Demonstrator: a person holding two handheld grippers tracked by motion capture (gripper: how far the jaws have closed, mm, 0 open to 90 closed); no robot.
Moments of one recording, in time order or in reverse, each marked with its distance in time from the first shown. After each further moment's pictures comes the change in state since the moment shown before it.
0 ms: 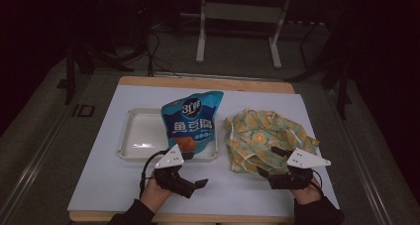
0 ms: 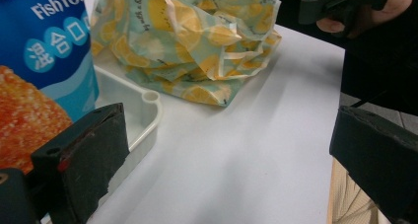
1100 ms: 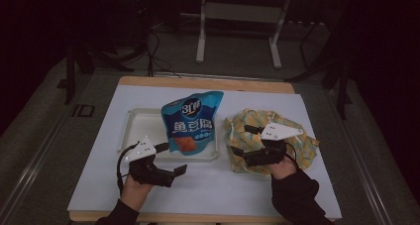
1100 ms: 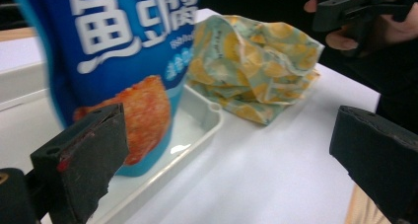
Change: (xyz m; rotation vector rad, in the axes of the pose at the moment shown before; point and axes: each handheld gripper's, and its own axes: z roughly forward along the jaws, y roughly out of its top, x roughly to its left) left arm 0.013 0.006 -0.057 -0.100 0.155 -0.115; right arm 0.004 0.074 0.058 -0.041 0.149 -0.025
